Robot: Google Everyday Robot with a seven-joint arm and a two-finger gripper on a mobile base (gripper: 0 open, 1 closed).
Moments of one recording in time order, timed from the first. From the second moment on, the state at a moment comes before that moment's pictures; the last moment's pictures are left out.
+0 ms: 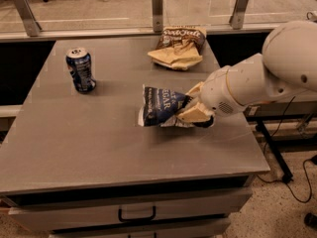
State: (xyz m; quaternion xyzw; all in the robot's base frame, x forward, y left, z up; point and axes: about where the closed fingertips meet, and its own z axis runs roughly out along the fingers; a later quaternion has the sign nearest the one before) arm 0.508 -0.067 0.860 -0.58 0.72 0.13 0.35
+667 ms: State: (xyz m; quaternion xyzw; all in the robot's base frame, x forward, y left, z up) arm 0.538 -0.102 0.926 -0.57 0.72 0.07 0.40
